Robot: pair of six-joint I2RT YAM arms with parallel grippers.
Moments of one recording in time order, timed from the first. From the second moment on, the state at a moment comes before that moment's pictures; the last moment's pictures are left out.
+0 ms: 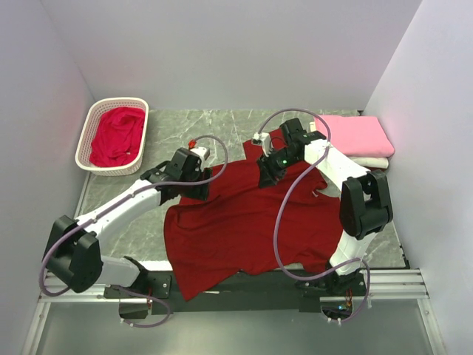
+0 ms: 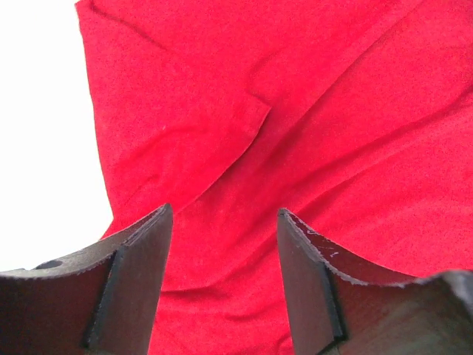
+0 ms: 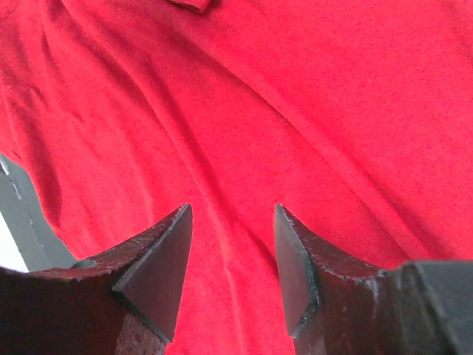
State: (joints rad) left arm -0.58 1.34 0.97 -0.51 -0.05 -0.29; right arm 0.34 1.77 1.37 -0.79 -0.70 -0.50
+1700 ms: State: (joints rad) left arm -0.62 1.85 1.28 -0.56 -0.31 -0.30; right arm 0.33 1.78 1.37 -0.86 -0.74 -0.52
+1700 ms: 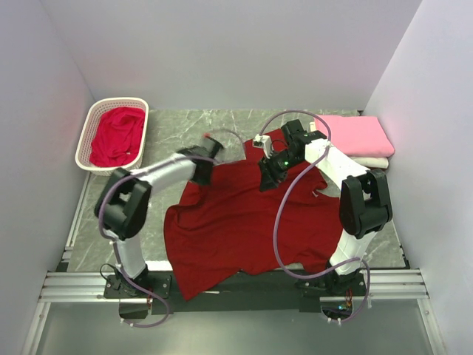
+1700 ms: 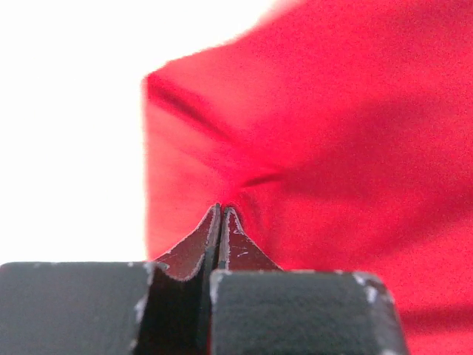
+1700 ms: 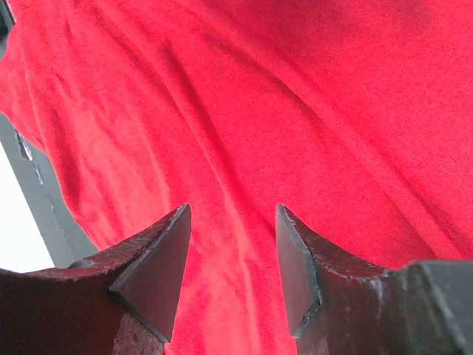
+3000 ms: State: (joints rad) left arm -0.15 1.18 0.89 -0.43 -0.03 -0.33; right arm 0.12 2.36 2.24 -0.81 -0.37 -0.34
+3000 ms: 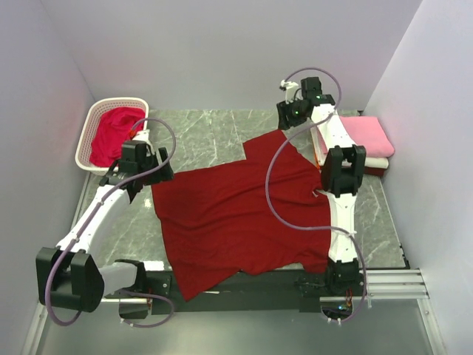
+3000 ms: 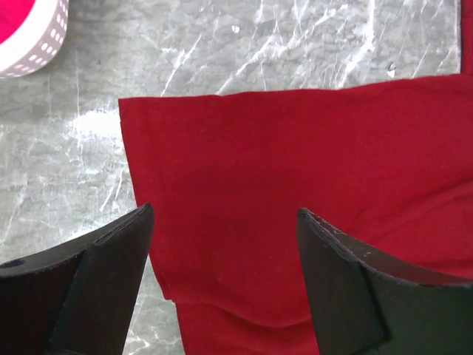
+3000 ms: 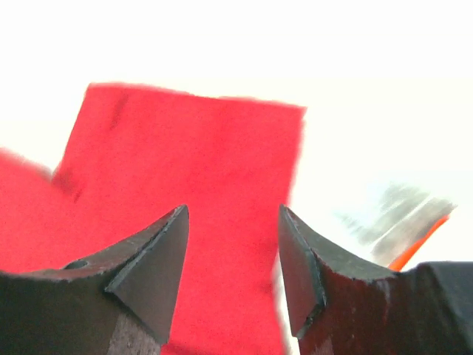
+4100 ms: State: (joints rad) left arm -0.15 1.17 0.85 -0.36 -0.02 -0.31; right arm 0.17 2.67 2.53 -0.74 -0.17 -0.27
